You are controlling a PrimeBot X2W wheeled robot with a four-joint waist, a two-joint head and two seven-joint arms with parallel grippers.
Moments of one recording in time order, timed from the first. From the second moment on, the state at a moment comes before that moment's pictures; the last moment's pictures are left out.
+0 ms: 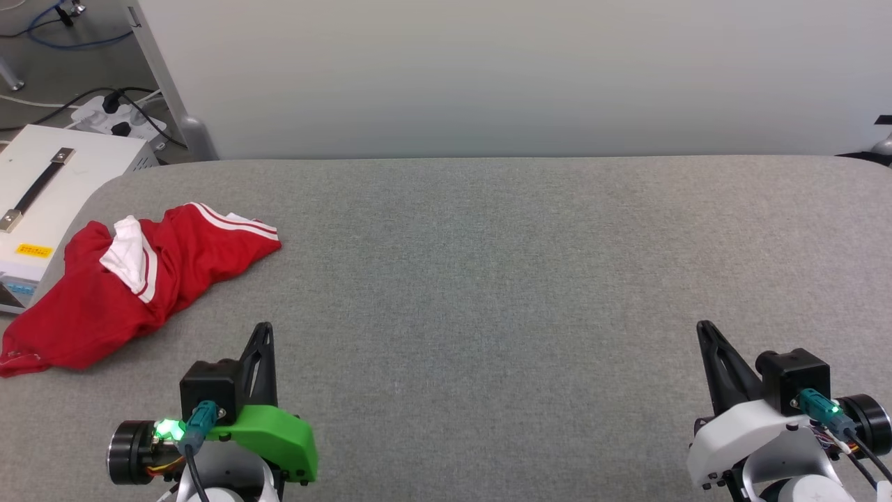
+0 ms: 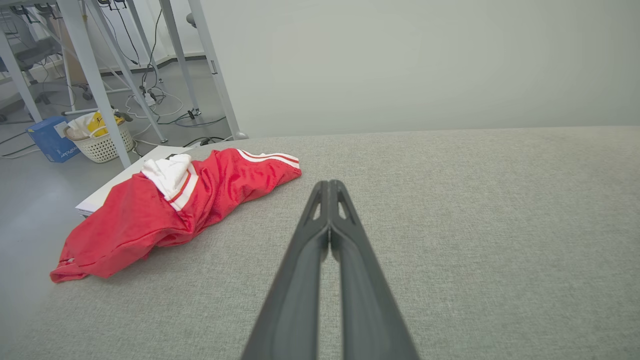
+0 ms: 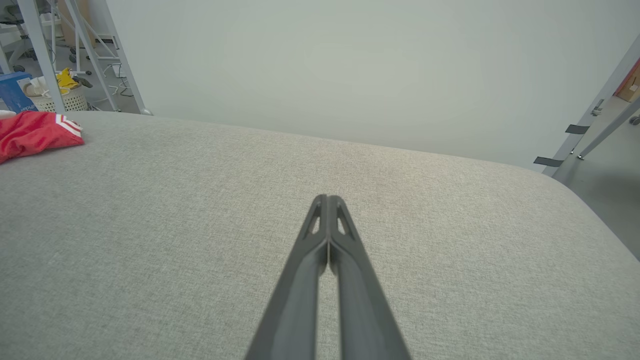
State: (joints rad) left arm 0.02 0.06 0.00 0.00 -0.01 0.00 0.00; right arm 0.02 -0.05 0.00 0.00 0.01 0.13 0.00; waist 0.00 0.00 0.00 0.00
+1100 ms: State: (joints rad) left arm 0.02 0.06 0.00 0.00 -0.01 0.00 0.00; right arm 0.02 -0.05 0.00 0.00 0.01 0.13 0.00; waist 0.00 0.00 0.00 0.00
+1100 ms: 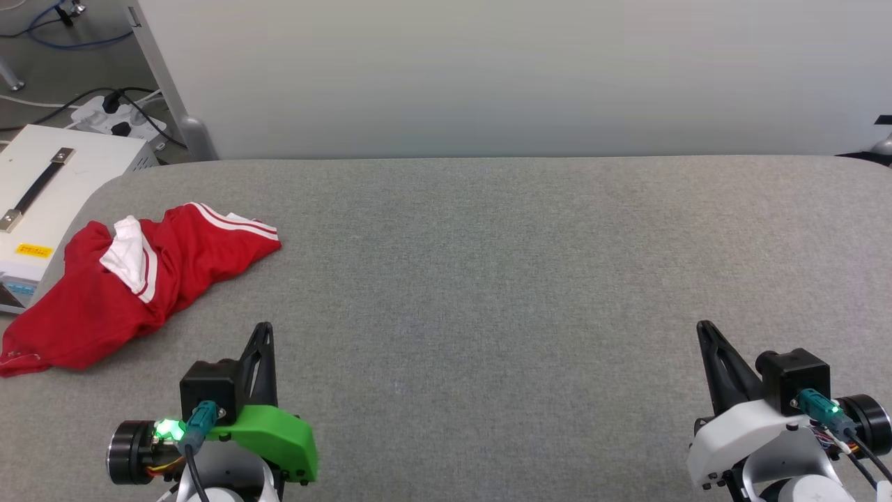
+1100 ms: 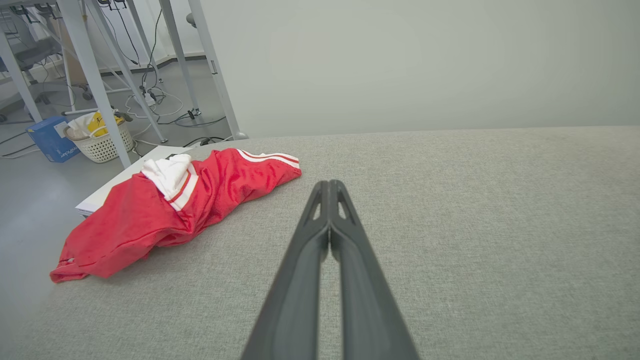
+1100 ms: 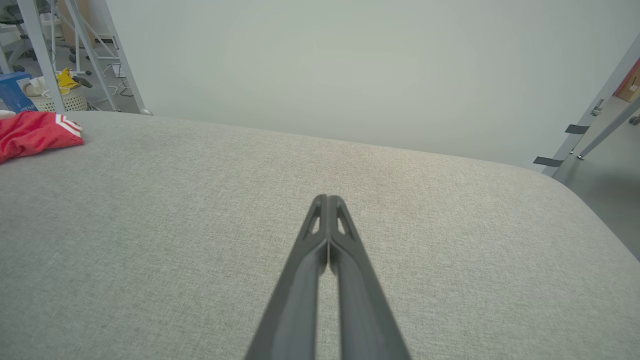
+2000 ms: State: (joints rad) left arm 0.02 0.06 0.00 0.00 -0.01 0.00 0.00; right arm 0.02 -0.05 0.00 0.00 0.01 0.13 0.00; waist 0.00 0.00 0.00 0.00
